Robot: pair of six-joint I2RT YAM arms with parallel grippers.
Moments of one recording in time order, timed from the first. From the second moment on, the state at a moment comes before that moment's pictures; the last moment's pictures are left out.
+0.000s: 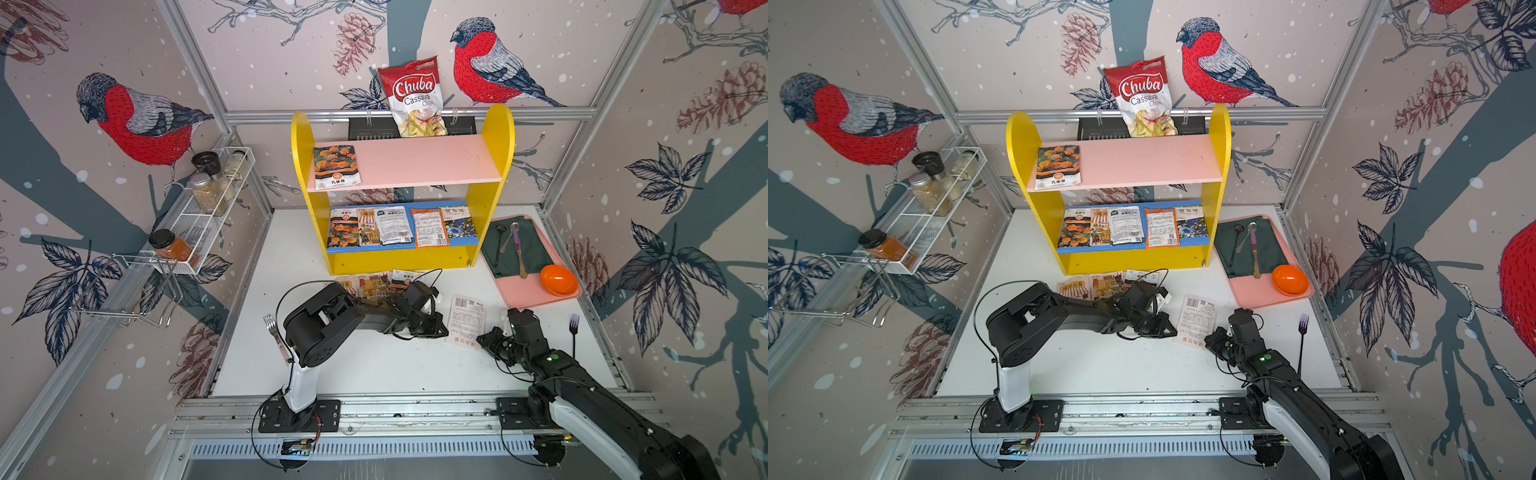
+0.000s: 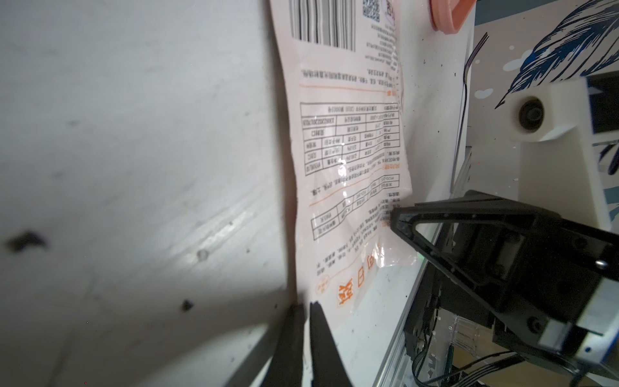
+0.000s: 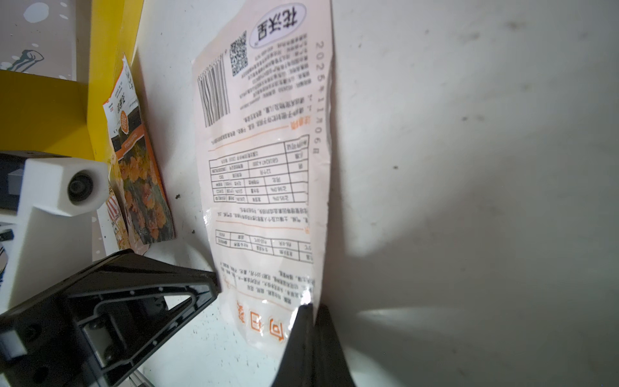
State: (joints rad) left arm -0.90 1.94 0.94 0.15 0.56 -0.79; right arm 0.40 0.73 0.13 -0.25 -0.28 0.92
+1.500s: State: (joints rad) left arm -0.79 1.82 0.97 -0.05 0.40 -0.73; right arm 0.38 1.33 0.48 -0.03 -0.43 0.67
